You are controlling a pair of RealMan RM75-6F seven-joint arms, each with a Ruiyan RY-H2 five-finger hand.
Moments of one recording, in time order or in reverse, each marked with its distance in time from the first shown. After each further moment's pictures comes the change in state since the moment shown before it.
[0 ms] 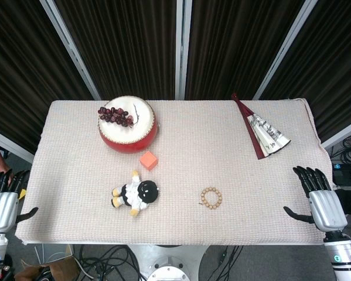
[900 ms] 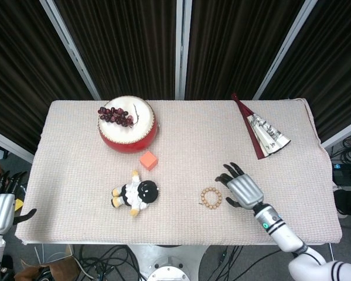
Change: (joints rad) left arm 0.012 0.008 0.004 0.006 -0.002 -0.002 -0.043; right arm 0.357 -0.312 0.097 0.116 0.049 -0.508 -0.311
